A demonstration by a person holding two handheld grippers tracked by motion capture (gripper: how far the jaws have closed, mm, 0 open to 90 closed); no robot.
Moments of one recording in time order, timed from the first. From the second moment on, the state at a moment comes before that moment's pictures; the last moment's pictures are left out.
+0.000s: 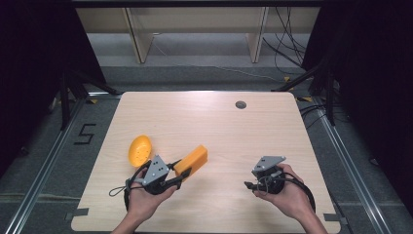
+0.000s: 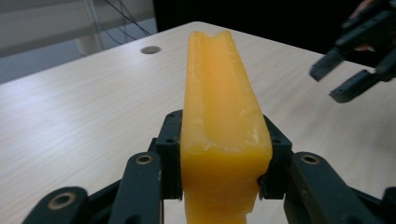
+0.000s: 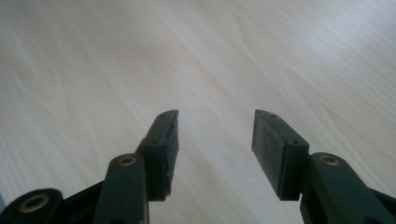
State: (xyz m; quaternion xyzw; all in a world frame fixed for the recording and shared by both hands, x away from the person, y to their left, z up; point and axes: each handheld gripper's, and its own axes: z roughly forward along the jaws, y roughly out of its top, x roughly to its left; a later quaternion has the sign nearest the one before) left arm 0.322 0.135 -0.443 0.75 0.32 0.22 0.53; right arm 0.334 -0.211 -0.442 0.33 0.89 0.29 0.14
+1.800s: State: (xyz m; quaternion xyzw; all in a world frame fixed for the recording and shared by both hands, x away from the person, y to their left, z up) left arm 0.337 0.218 -0.454 0.55 0.54 0.43 0.47; right arm 0.314 -0.238 -0.449 0.43 0.80 0.37 0.20
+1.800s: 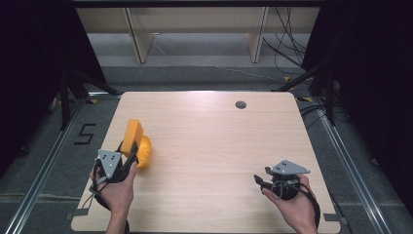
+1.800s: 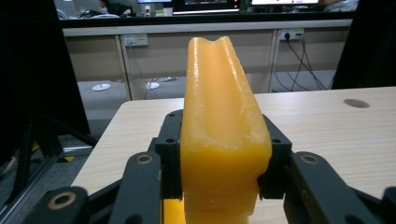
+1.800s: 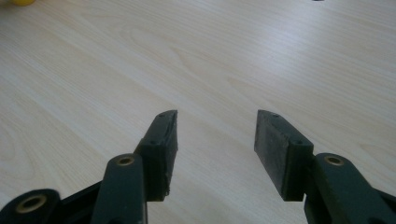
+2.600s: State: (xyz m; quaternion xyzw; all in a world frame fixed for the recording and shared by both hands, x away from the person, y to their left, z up) left arm 0.355 0.215 -0.486 0.54 0.58 0.44 0.43; right arm 0.315 -0.237 -0.450 0.42 0.81 0.36 0.19
